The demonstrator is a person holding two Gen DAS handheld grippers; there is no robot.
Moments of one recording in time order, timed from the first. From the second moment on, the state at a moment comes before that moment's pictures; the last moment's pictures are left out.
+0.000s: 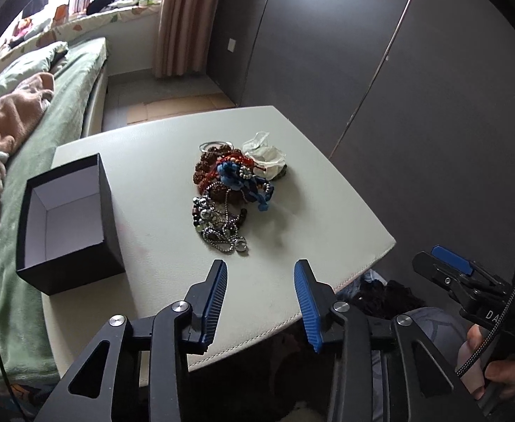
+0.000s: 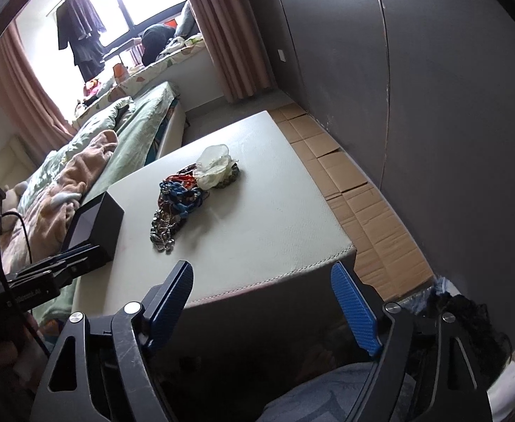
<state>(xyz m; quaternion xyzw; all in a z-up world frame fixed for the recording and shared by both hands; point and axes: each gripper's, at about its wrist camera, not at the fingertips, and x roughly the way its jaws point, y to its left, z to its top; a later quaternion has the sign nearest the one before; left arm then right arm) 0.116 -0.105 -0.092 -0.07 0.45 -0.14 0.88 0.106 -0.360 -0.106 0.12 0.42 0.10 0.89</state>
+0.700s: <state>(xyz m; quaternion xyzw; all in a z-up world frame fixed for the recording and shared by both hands) 0.181 -0.128 -0.160 -0.05 0.52 -0.11 0.85 0.163 -0.367 -0.134 0.19 0.47 0.11 0.86</state>
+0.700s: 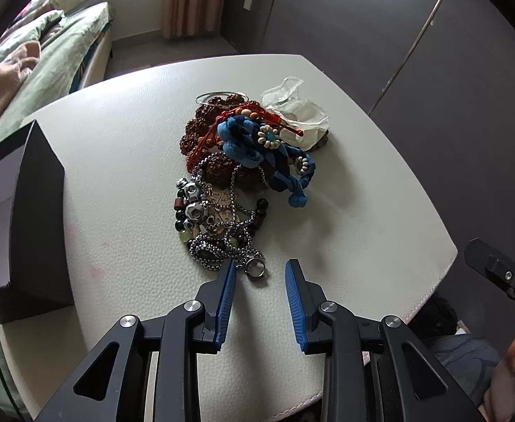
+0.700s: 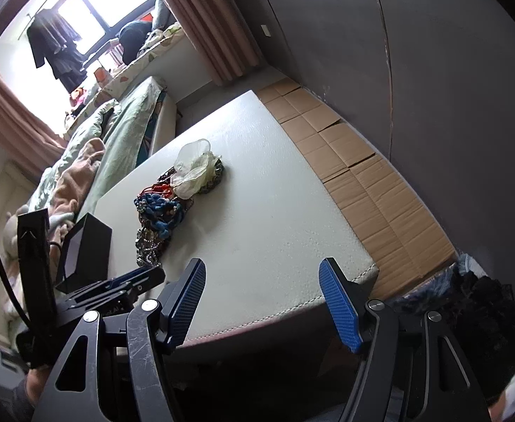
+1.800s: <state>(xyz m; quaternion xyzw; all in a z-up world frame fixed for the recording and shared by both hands) 0.162 -0.036 -0.072 -0.09 0.45 -0.08 0.88 0.215 -0.287 -0.123 0.14 0.46 0.20 0.85</state>
